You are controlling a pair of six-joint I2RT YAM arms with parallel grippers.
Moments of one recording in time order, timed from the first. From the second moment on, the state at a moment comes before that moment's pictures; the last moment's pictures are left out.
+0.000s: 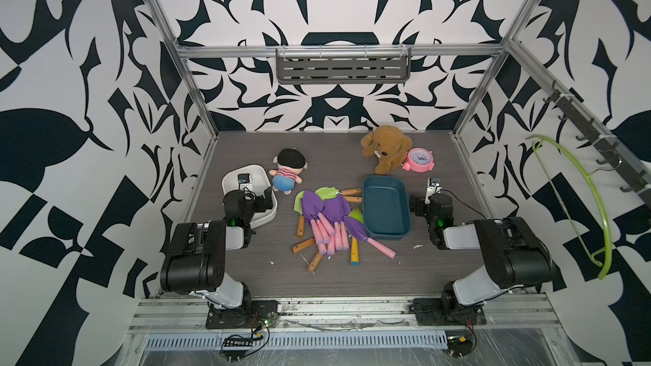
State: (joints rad) left arm 0.04 1.55 0.37 0.79 0.15 -0.07; right arm 0.06 1.55 0.34 0.73 0.22 0.03
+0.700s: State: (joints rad) left arm 0.06 1.46 0.94 -0.03 0.31 -0.02; right arm 0.07 1.49 1.22 -0.46 0.08 0.06
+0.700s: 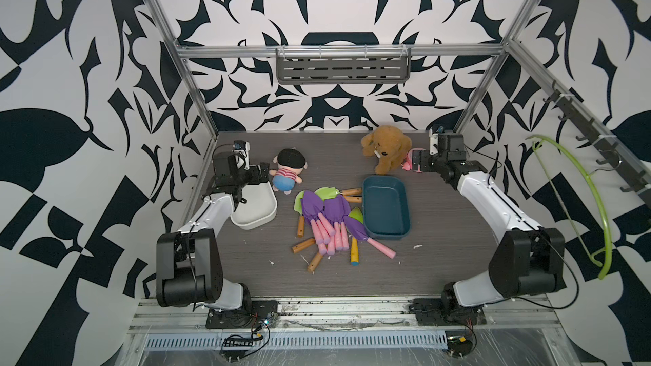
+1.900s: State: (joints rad) left arm -0.03 1.35 0.86 -0.52 0.77 0.11; right arm 0.63 1.67 1.27 -0.86 -0.06 0.52
